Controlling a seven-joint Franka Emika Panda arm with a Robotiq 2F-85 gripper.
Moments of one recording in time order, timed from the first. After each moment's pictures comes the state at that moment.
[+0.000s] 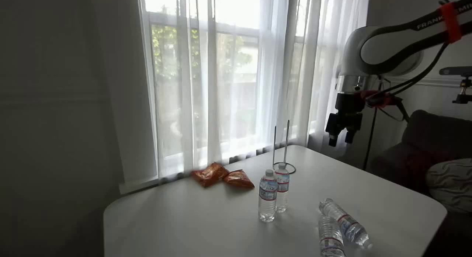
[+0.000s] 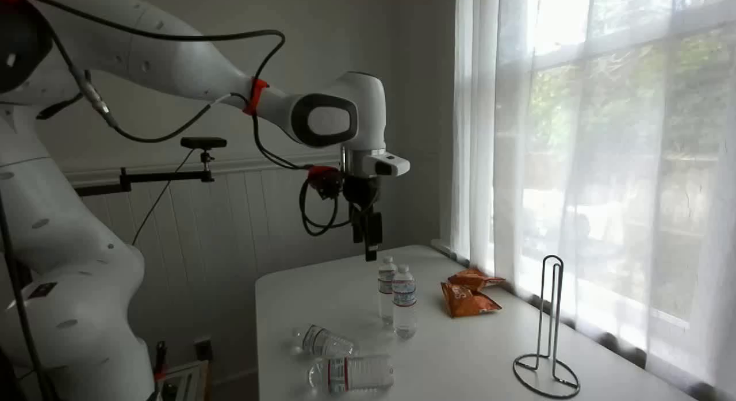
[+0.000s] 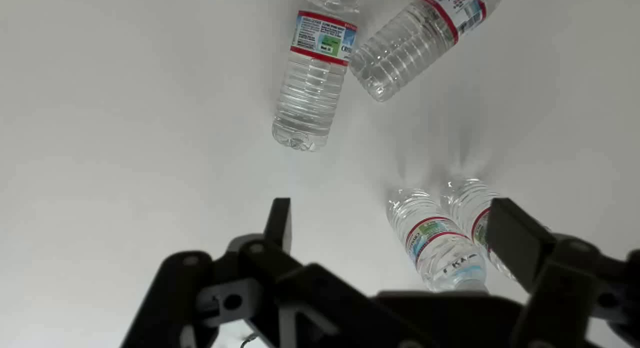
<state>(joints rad) 0.00 -0.32 -0.02 -2.30 0.06 2.00 0.07</state>
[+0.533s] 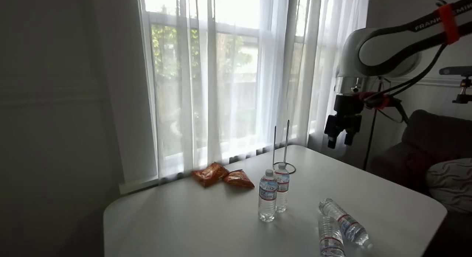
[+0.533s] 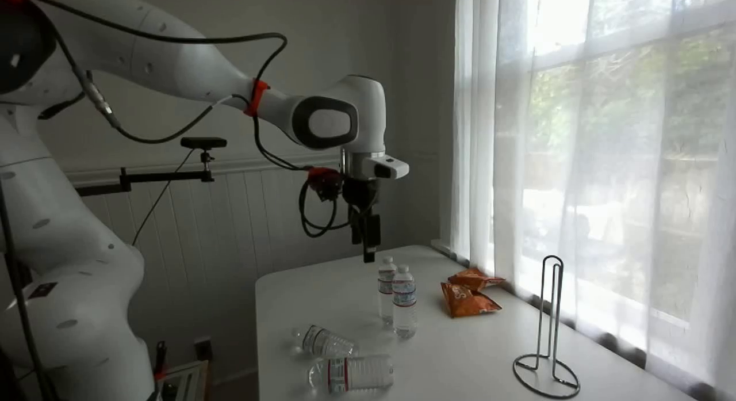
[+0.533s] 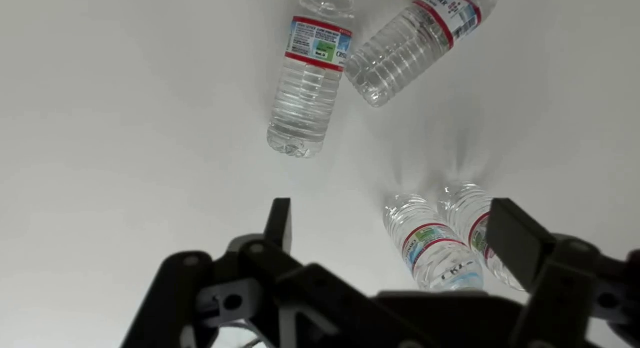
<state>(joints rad) 0.00 -0.31 -0.01 -2.30 0.07 1.99 0.08</state>
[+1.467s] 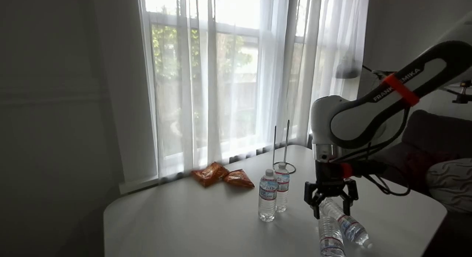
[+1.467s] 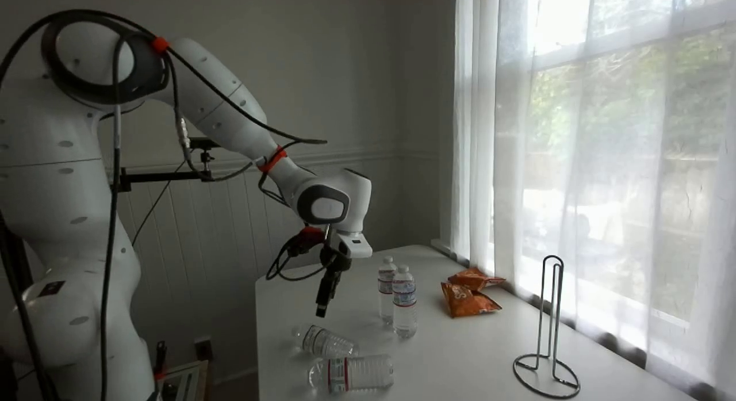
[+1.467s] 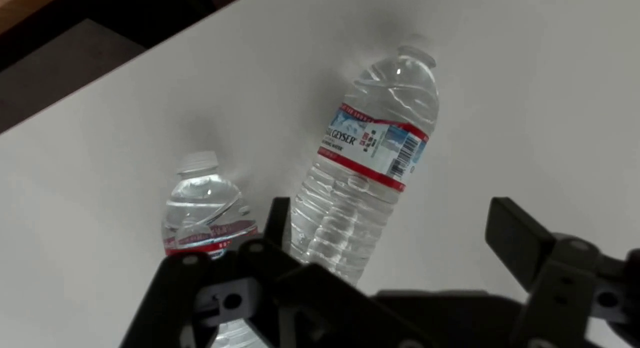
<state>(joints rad) 0.08 -0.03 0.16 -2.46 0.18 2.20 0.65</state>
